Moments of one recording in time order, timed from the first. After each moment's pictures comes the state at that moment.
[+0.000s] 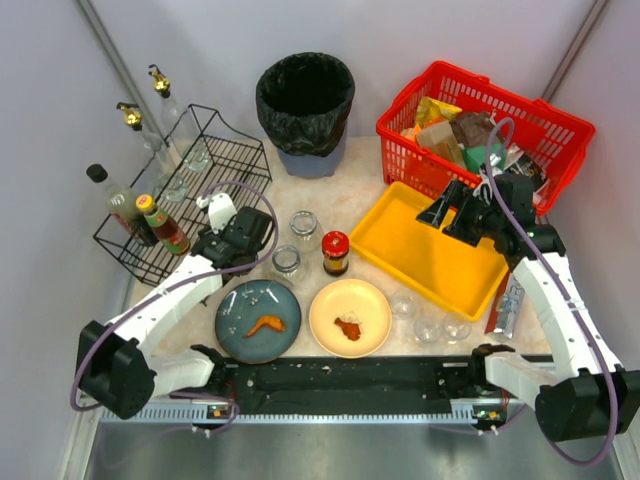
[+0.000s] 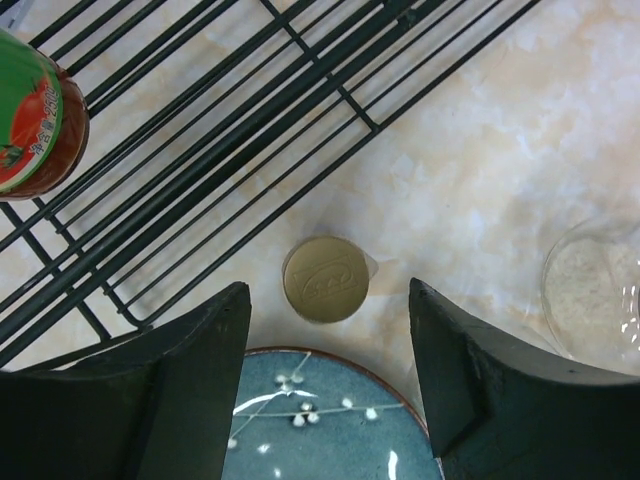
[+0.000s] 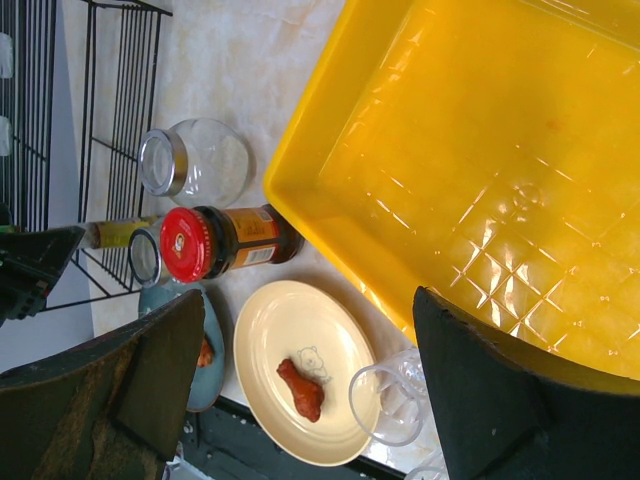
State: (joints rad) left arm -0.51 1.18 0.90 -0.68 -0.74 -0.82; right arm 0.11 1.05 1.03 -0.62 -0.35 0.57
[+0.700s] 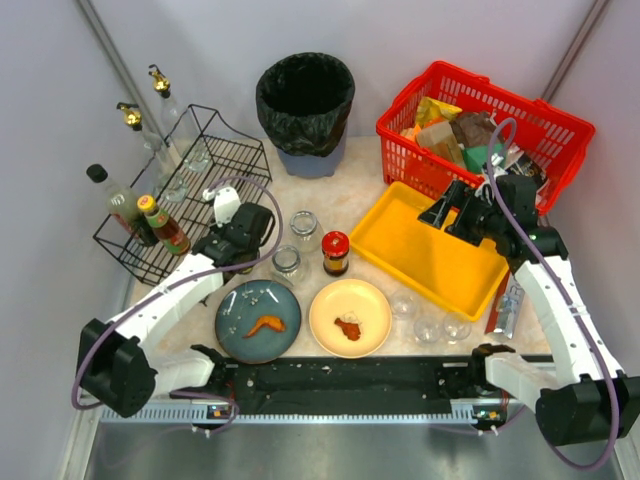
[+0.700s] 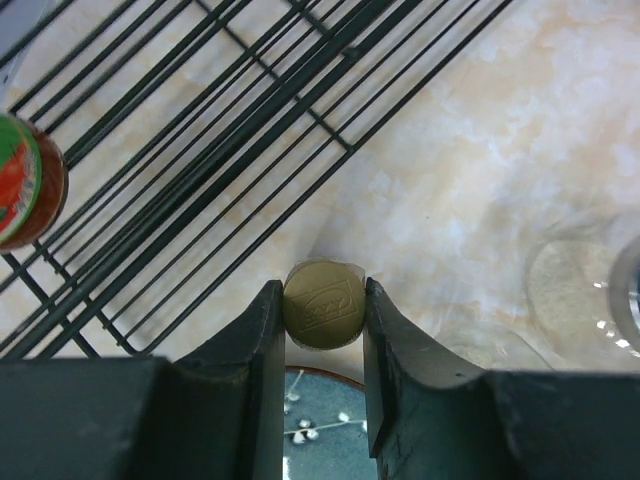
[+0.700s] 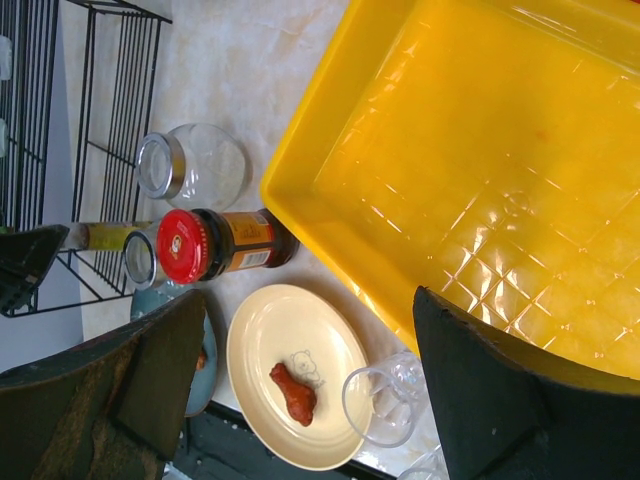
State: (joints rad) left arm -0.51 1.20 0.89 -0.57 -0.76 -0.72; right arm 0.11 1.03 1.03 -0.62 -0.33 0.55
